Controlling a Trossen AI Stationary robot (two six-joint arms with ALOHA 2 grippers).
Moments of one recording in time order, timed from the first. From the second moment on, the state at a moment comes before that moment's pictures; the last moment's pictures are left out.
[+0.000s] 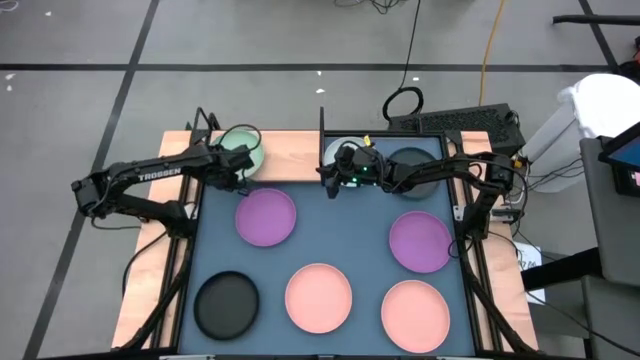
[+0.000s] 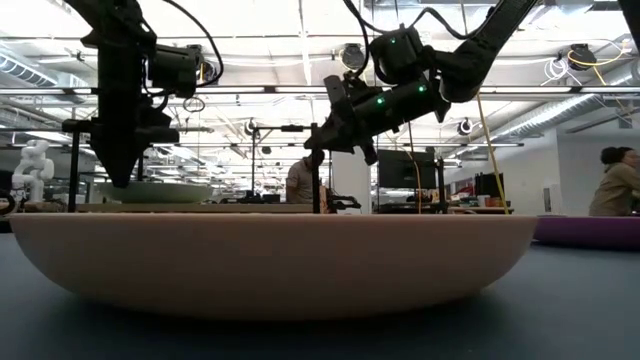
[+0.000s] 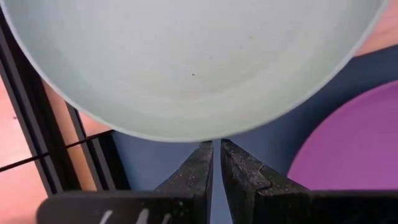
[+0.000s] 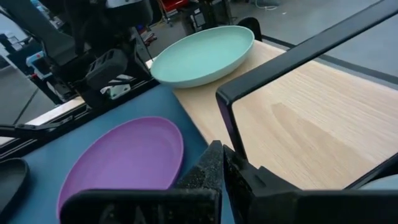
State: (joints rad) left arm 0.54 1.22 0.78 -1.04 -0.23 -0.71; right arm -0.33 1.76 0.87 0.58 -0.03 0.35
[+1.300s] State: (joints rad) left arm 0.14 1.11 0.78 -0.65 -0.17 -0.96; right arm -0.28 1.00 0.87 -0.42 -0.03 0.78
